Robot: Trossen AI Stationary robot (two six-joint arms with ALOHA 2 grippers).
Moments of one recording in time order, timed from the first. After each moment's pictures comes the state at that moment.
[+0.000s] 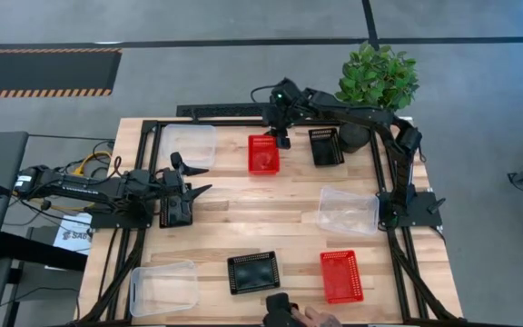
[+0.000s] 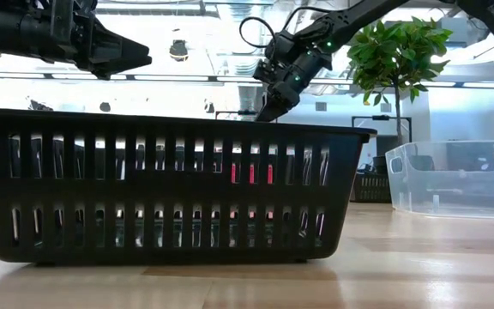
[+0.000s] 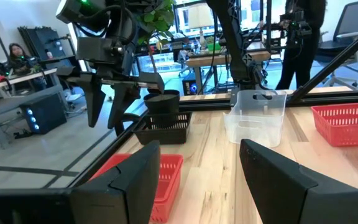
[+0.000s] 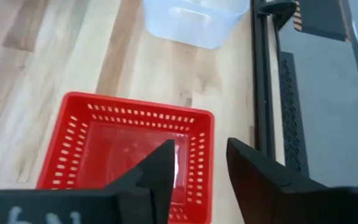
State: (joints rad) left arm -0.04 0.56 0.18 0.37 -0.29 0.13; right arm -0.57 1.94 1.64 -0.54 -0.28 -0.64
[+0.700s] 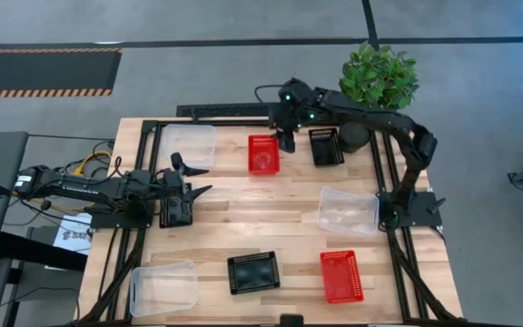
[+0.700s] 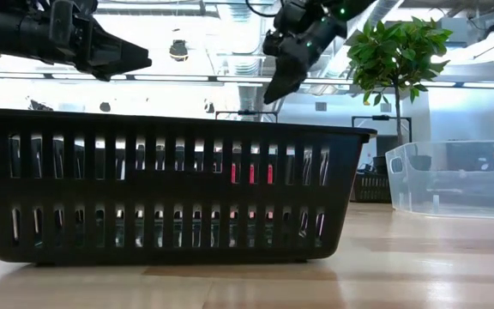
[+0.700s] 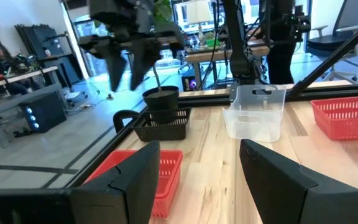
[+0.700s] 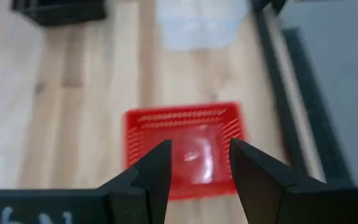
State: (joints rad) left arm -0.04 0.56 0.18 0.35 -0.29 0.13; right arm -0.49 1.78 1.64 -0.73 -0.26 -0.34
